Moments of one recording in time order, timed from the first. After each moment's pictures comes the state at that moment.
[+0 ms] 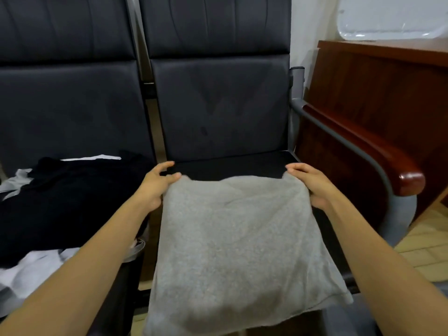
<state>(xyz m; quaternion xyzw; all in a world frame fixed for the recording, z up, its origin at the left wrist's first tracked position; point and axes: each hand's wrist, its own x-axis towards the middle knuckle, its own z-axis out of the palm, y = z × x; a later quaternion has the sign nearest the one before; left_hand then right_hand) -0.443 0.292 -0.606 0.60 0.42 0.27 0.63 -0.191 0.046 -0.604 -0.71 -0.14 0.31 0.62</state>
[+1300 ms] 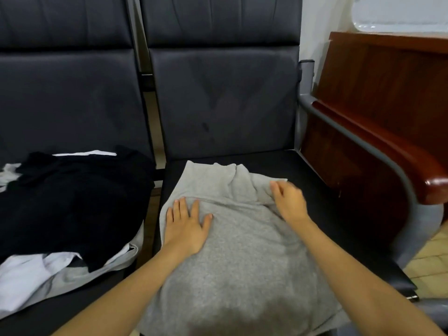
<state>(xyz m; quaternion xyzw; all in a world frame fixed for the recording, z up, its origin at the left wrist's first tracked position) -0.421 0.232 -0.713 0.90 0.43 -0.01 0.08 -0.197 0.103 -0.696 -0.88 -0.29 0.04 0.38</state>
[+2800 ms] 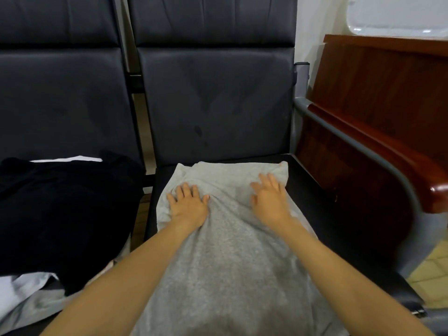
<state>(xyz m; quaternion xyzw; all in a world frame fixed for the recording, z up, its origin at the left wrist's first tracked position) -0.350 0.279 -0.701 0.89 0.44 -0.04 0.08 -0.214 0.132 -0.678 -0.89 -0.43 -0.01 0.13</state>
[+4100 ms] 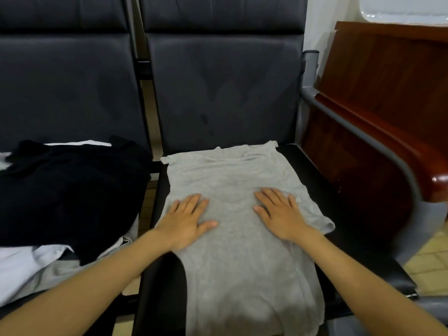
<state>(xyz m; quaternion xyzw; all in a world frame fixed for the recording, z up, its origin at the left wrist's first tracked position) -0.432 0.244 -0.694 0.96 0.25 -0.12 0.08 -0.222 0.077 -0.706 -0.86 -0.50 0.10 0.07</state>
